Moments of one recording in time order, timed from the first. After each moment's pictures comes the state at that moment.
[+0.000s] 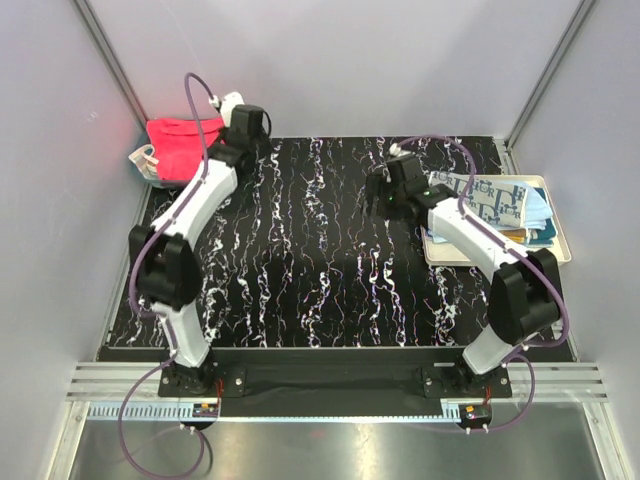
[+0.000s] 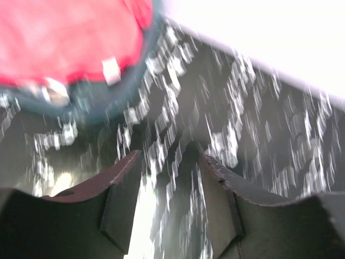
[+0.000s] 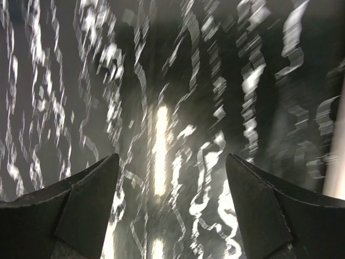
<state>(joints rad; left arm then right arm) -0.33 1.81 1.69 -0.46 -0.39 -0.57 0.43 1.63 1.31 -0.47 0.06 0.47</state>
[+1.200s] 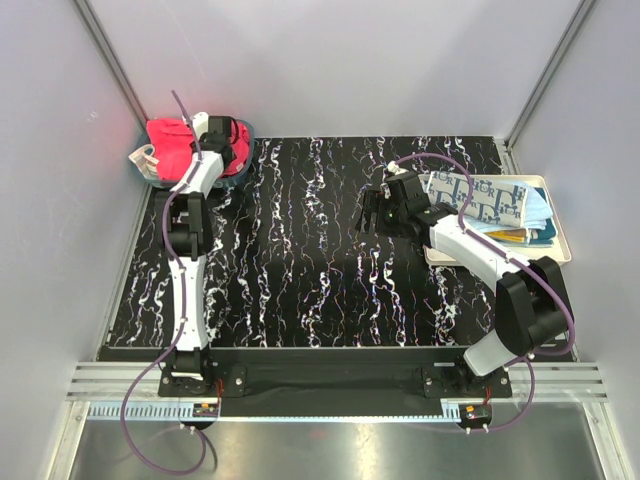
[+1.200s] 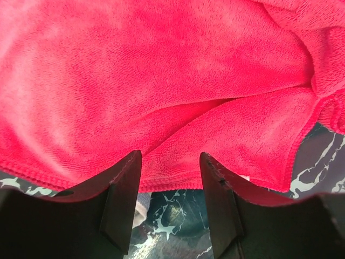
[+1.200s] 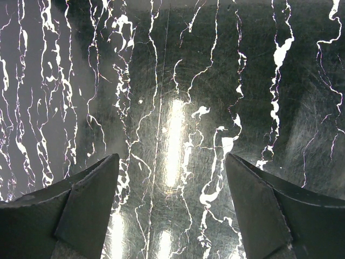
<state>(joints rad) -0.03 2.47 2.15 -0.42 -0.48 -0.54 0.47 1.55 1.11 -0.33 -0.05 0.49</state>
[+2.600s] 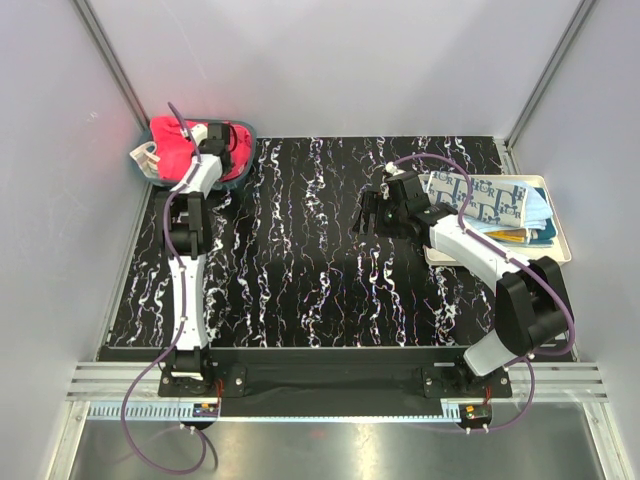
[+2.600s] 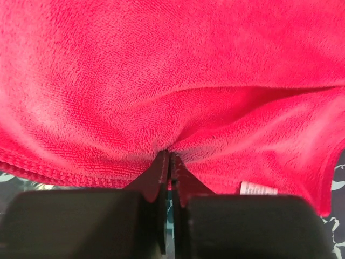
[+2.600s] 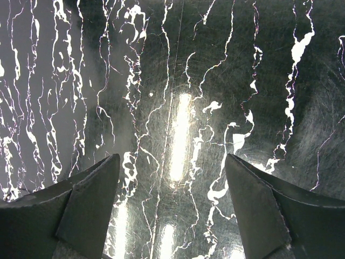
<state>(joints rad) -0.01 2.52 2.17 -0.52 -0.42 -0.65 0.47 1.55 1.11 -0.34 -0.10 0.50</state>
